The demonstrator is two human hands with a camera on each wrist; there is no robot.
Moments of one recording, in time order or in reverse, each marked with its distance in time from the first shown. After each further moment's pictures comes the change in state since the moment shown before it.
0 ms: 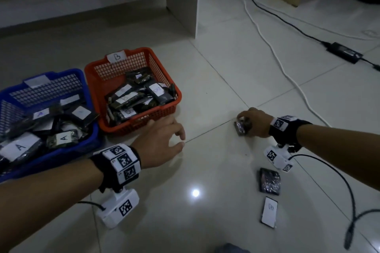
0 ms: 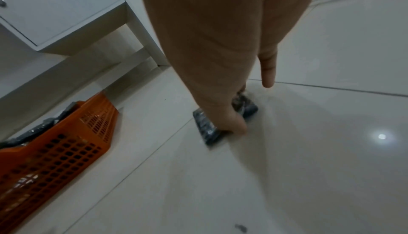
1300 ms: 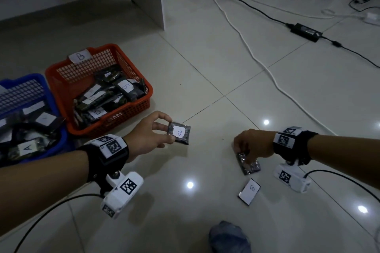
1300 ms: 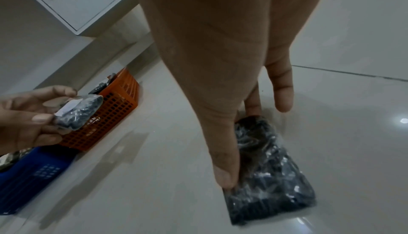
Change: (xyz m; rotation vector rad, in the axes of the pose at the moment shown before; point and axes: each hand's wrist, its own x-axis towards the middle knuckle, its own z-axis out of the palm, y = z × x) left_hand 0.021 0.045 0.013 -0.823 -0.204 -0.443; right_hand -0.102 0.038 0.046 0.021 -0.330 -0.128
